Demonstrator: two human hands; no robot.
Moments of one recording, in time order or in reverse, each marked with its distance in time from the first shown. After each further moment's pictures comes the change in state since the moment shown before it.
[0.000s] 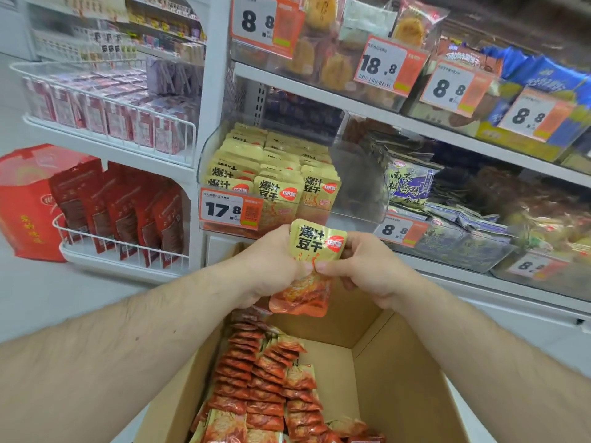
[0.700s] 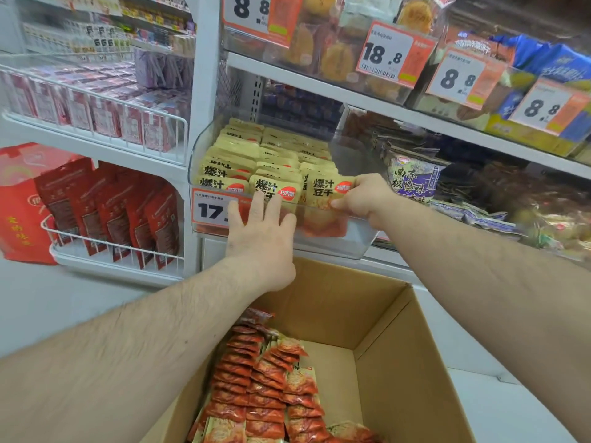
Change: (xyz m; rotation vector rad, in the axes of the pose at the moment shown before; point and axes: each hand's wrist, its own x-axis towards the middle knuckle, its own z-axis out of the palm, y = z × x) left_hand 0.037 -0.001 -0.005 1.377 0.301 0.062; right_hand 0.143 -0.015 -0.054 -0.370 0.402 0.080
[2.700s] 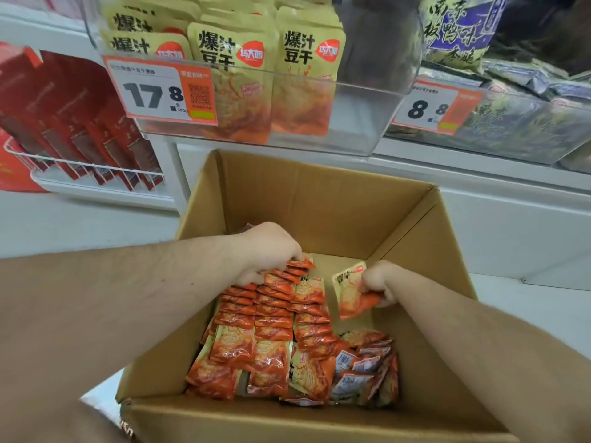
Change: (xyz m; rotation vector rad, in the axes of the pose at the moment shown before) left_hand -0.021 0.043 0.116 -0.995 -0.795 -0.428; right_hand -0.084 0.275 0.090 -0.101 -0.575 0.828
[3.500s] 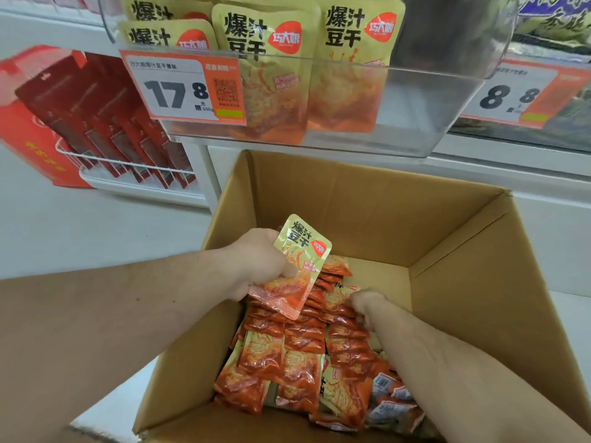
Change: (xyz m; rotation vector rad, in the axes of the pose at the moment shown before) left_hand 0.020 -0.036 -0.035 -0.182 0.098 -0.072; right_hand 0.057 -0.017 0.089 0.177 0.085 0.037
